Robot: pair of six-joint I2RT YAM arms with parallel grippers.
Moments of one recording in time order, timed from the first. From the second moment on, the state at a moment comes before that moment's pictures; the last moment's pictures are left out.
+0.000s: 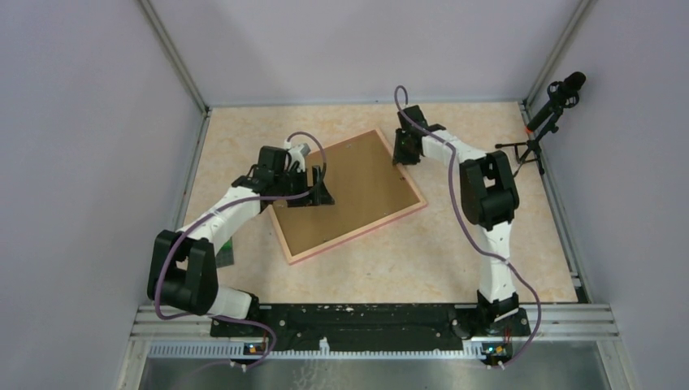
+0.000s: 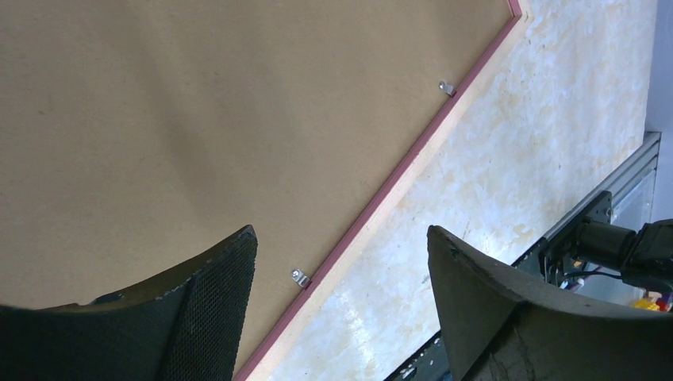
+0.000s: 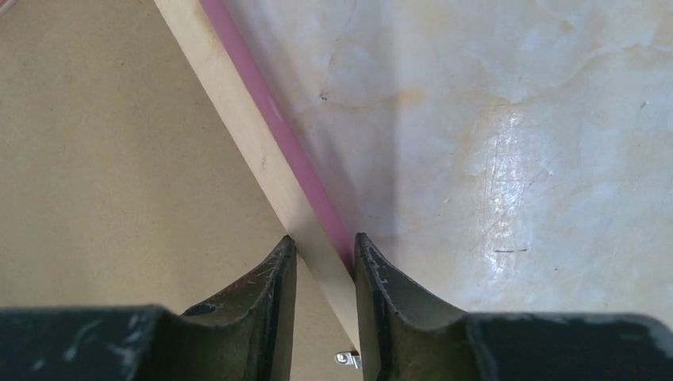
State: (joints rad) left arm -0.28 1.42 0.93 -0.34 0.50 -0.35; right arm 0.37 2.20 1.70 -0.48 0.06 0.46
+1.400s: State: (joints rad) left arm -0.52 1.21 0.70 -0.31 0.43 -0.57; right arm 0.30 1.52 0.60 0.17 0.12 1.13
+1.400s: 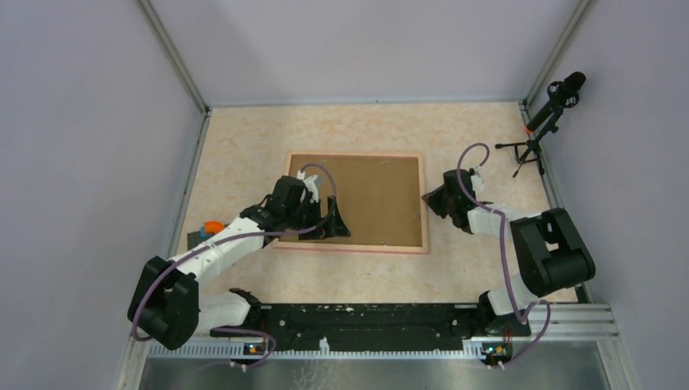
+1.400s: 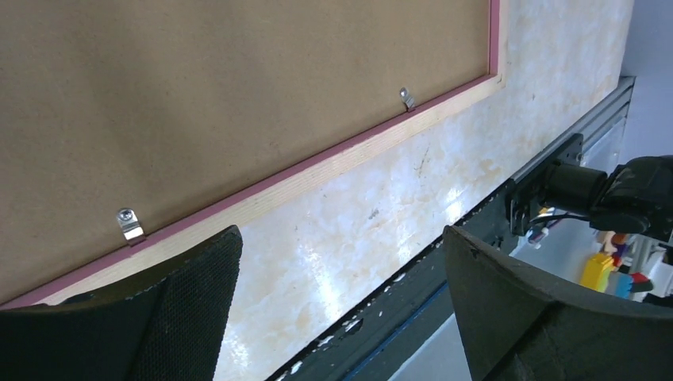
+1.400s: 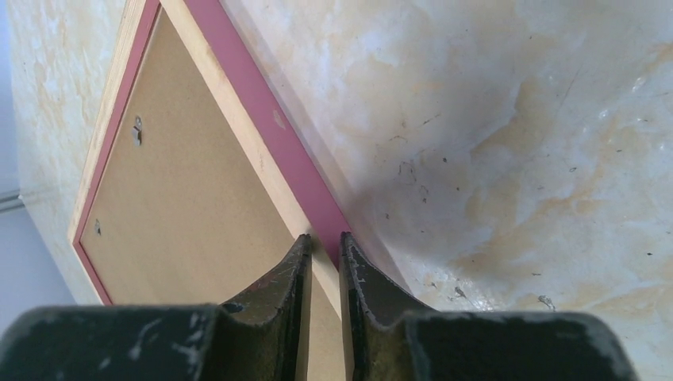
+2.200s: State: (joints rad) left arm -0.47 1.46 0.68 -0.27 0.37 -0.97; right arm 0.30 1.52 0.60 0.19 0.12 1.07
